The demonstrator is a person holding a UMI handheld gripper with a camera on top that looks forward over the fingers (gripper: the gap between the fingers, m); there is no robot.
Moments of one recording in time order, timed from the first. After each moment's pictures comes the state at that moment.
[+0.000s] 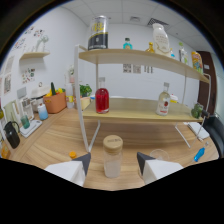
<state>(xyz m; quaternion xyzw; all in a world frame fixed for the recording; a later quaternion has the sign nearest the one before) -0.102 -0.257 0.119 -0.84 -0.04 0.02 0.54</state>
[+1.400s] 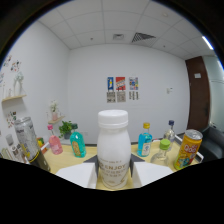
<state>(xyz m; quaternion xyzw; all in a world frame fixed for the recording) 0.033 -0.087 0.390 -0.77 0.02 0.00 0.63</state>
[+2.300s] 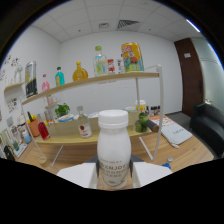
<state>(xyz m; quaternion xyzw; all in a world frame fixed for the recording) 0.121 -0.245 0.180 -0.81 0.07 0.03 0.58</state>
